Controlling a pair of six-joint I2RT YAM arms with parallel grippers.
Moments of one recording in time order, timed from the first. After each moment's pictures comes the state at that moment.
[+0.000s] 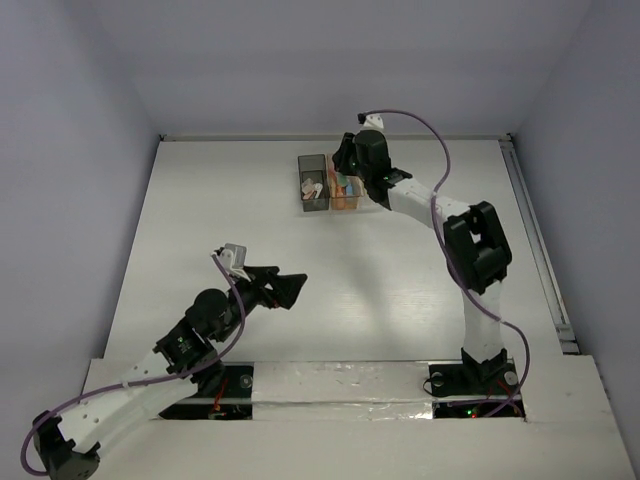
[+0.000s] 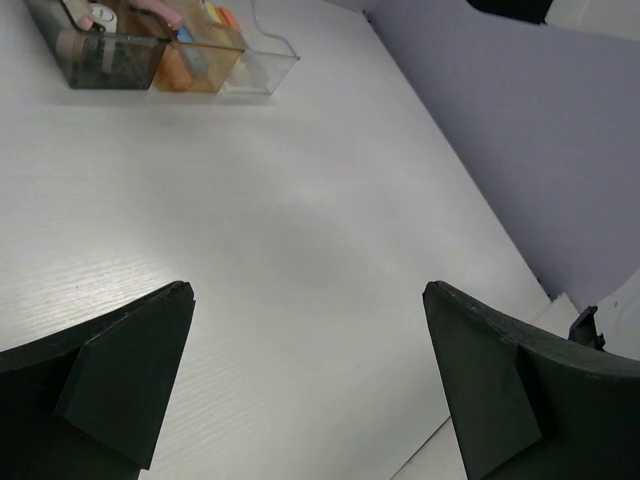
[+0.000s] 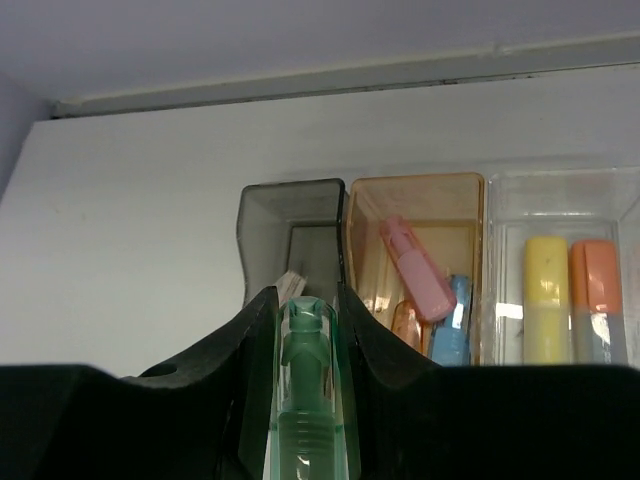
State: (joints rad) left arm -0.85 0.36 0.24 0.07 -0.20 -0.61; right arm 0.52 2.03 1.56 0.19 0.18 0.47
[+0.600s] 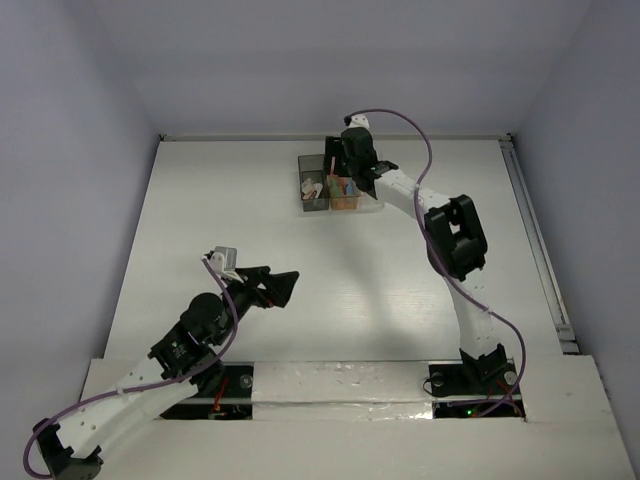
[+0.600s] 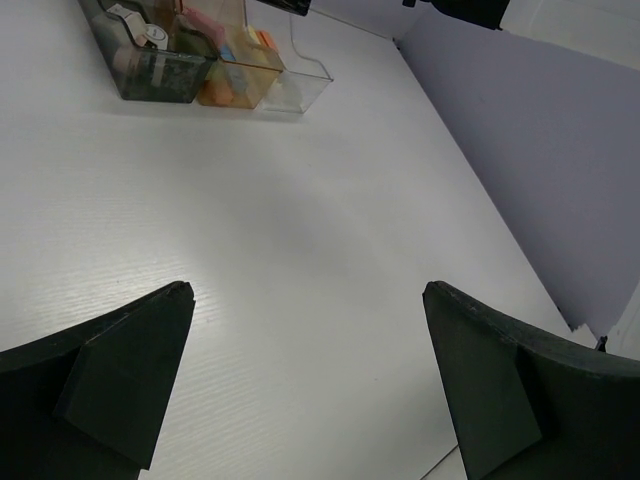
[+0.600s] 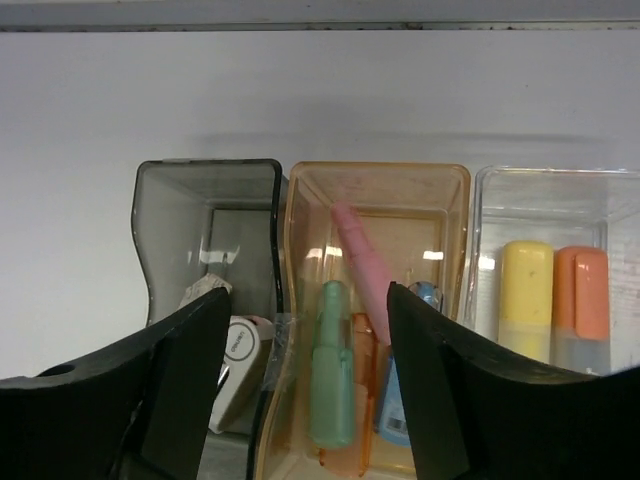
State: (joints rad) left arm -0.85 0.27 0.23 -0.01 -0.29 -0.61; right arm 0.52 2.28 1.88 -0.07 0.21 0.36
